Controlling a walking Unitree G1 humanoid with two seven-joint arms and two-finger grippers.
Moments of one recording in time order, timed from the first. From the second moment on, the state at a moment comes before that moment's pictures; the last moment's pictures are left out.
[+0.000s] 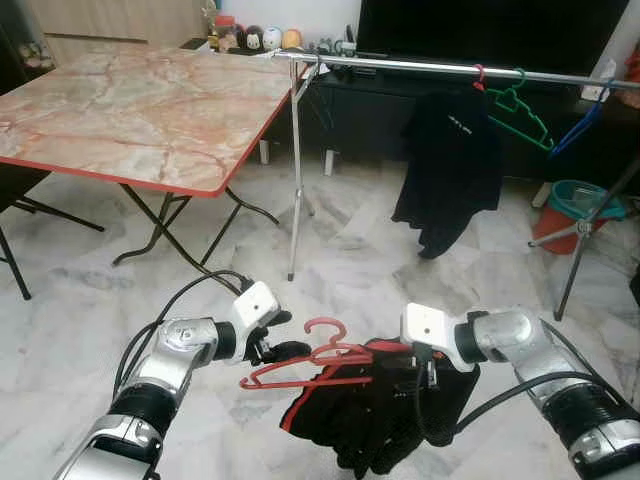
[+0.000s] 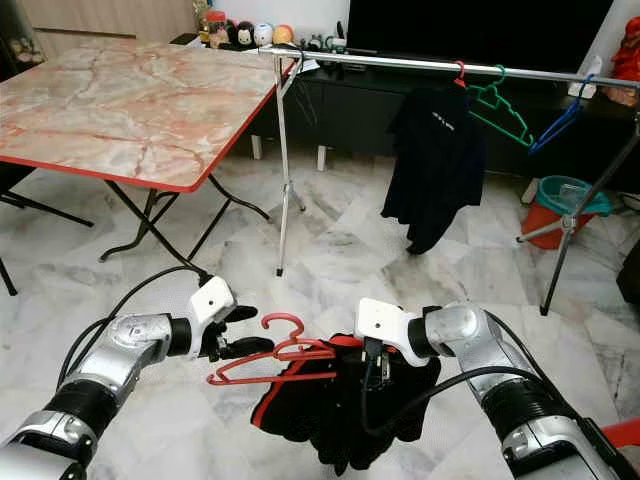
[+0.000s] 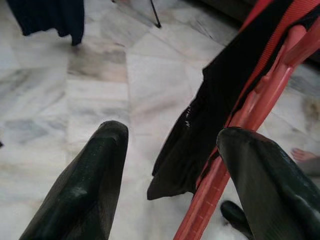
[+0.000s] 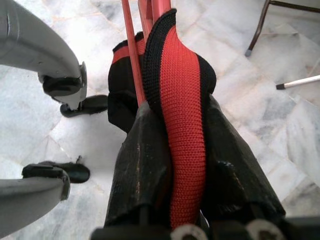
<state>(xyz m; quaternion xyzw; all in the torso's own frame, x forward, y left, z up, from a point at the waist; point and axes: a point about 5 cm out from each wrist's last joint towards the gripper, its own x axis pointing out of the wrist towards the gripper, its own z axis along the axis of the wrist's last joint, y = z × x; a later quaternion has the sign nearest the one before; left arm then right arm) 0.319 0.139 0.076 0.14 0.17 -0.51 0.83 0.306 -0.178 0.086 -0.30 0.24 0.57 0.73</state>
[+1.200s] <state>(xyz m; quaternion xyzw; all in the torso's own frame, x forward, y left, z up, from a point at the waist) 0.310 0.136 0.083 0.11 0.20 -0.56 0.80 0.307 -0.179 0.079 -0.31 0.26 0.57 0.72</state>
